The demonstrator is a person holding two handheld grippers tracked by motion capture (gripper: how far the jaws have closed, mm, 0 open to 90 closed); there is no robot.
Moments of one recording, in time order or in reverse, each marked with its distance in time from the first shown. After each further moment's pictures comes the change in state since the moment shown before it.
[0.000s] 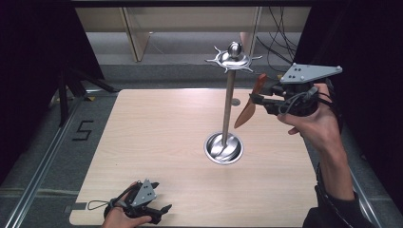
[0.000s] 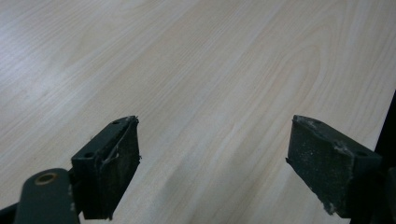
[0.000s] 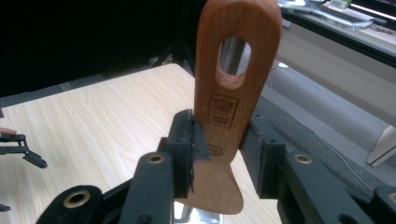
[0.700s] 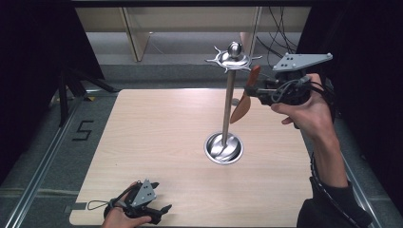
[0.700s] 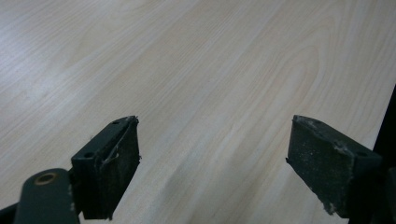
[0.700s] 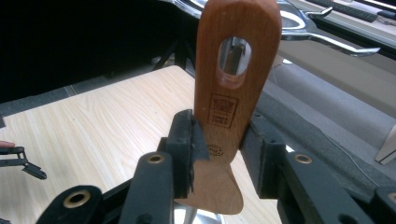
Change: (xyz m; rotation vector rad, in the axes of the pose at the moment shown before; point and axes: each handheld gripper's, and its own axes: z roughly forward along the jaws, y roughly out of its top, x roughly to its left) left arm 0.000 0.000 0.000 -0.004 0.002 0.008; right arm -0.009 0.015 0.016 0.009 0.001 0.028
